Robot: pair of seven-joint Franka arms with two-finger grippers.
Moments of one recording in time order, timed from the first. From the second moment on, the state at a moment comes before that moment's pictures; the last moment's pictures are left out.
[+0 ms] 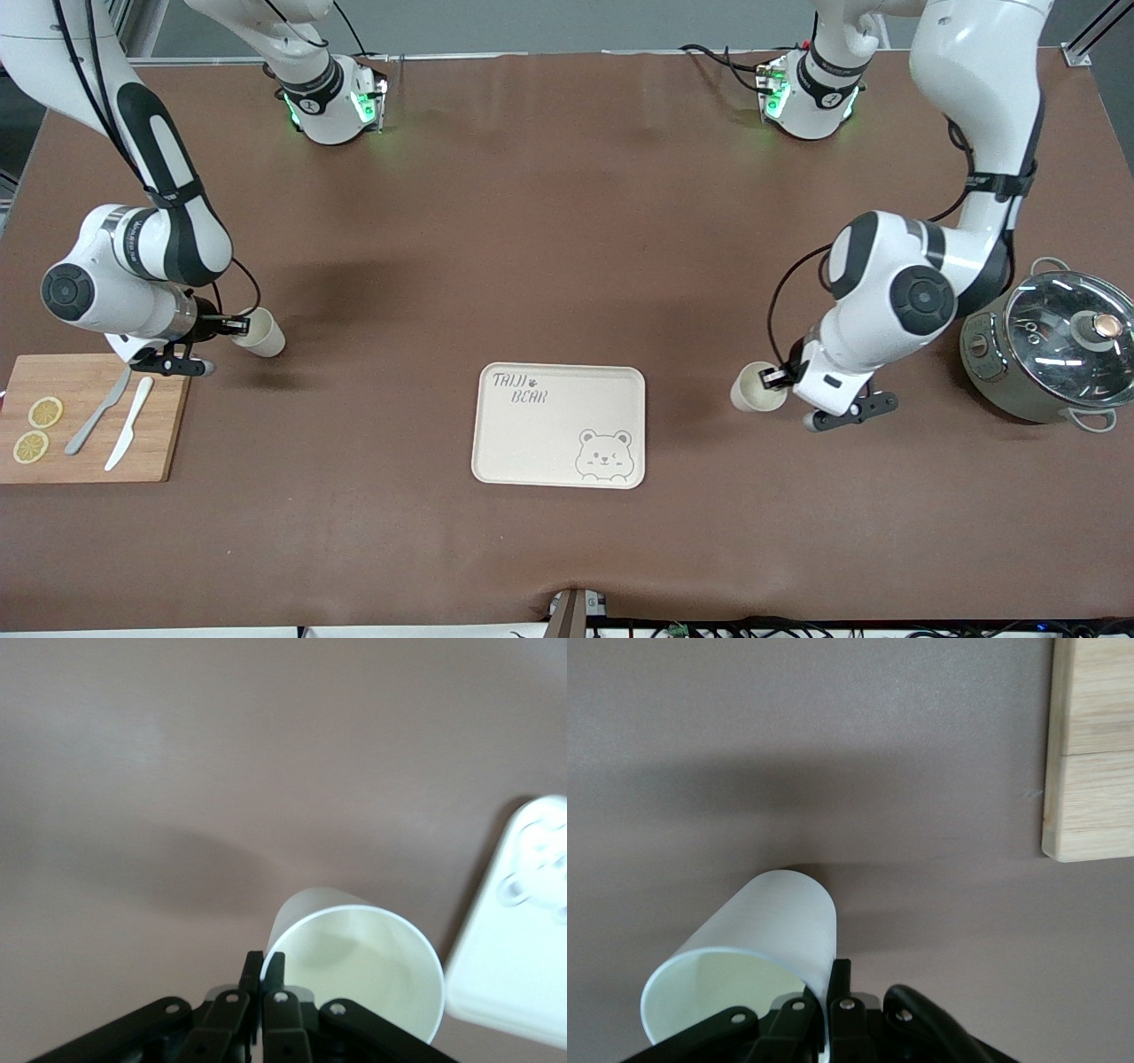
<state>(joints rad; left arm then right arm) -0.19 0.52 -0.14 -1.64 -0.03 2.21 -0.62 -0.11 0.37 -0.05 -2.10 0.00 2.29 -0.07</state>
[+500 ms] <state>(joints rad) -0.35 0.73 -0.14 -1.37 -0.03 2.21 -0.99 -0.11 0.36 -0.05 -1.89 0.00 2.00 -0.07</state>
